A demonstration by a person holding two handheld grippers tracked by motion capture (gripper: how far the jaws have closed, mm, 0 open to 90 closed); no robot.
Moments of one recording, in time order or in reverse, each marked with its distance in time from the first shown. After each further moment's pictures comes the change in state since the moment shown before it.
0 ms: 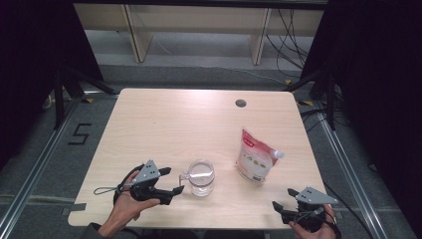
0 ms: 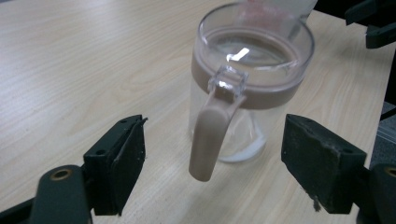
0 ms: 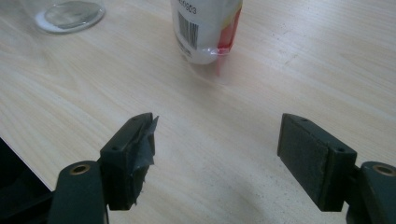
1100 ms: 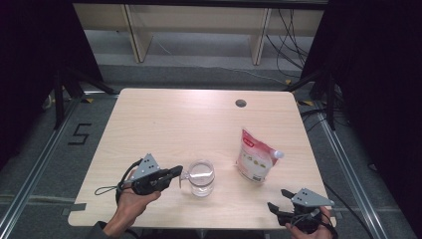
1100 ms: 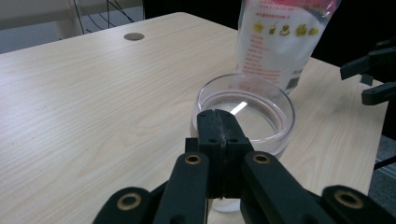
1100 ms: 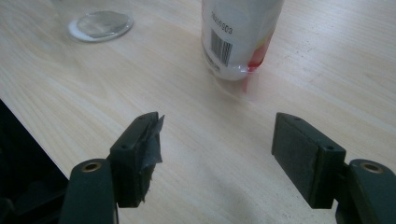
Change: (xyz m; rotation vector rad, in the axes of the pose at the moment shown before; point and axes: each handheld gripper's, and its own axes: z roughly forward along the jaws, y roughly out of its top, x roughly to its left) left arm -0.010 0.021 -0.001 -0.124 0.045 -0.043; right arm 0.014 0.007 0.000 -0.026 0.050 -0.029
